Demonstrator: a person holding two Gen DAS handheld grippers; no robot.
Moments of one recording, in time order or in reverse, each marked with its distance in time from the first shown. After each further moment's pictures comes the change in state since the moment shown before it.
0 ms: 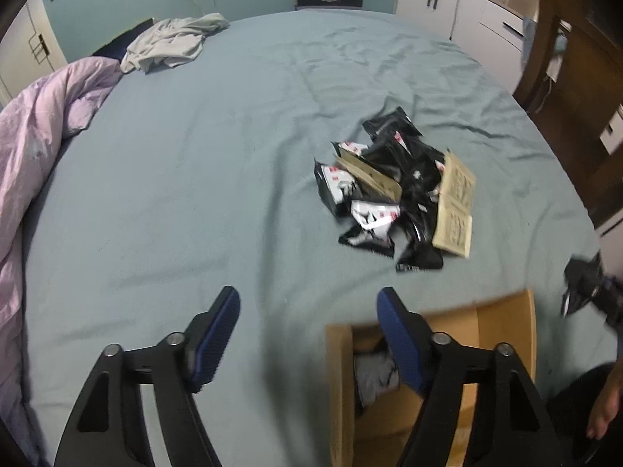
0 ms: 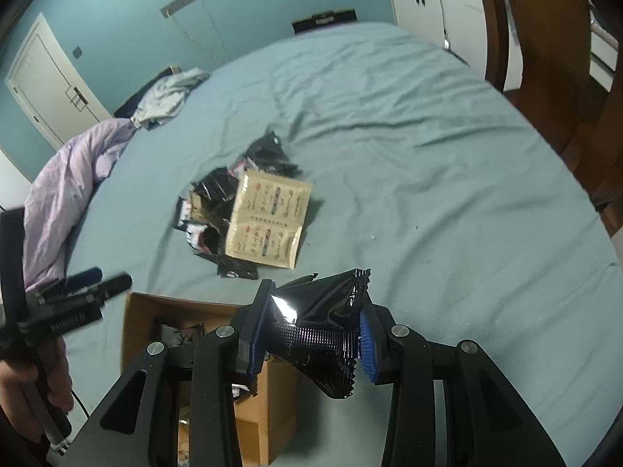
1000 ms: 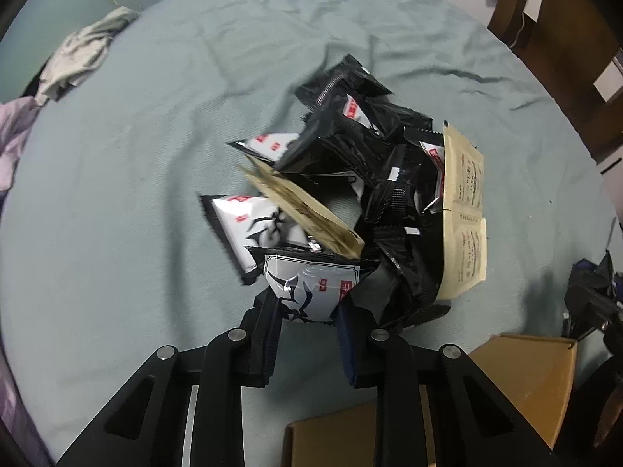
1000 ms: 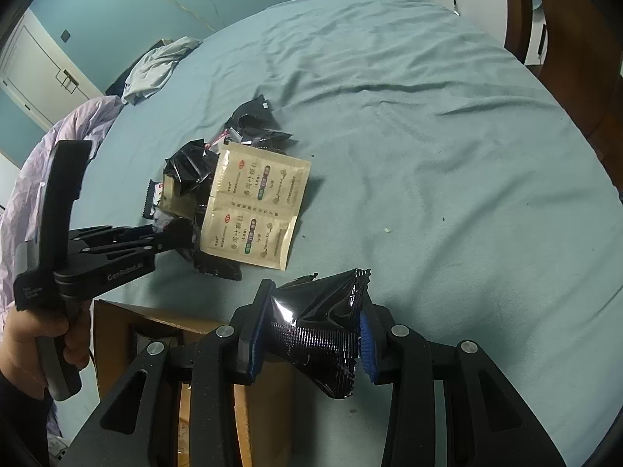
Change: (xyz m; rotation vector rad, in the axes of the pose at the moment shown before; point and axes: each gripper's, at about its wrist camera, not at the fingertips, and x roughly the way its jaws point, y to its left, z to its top) left arm 0.090 -0.054 0.043 0.222 0.136 -0.050; right arm 0.055 0.002 0.020 0.005 0.100 -0.001
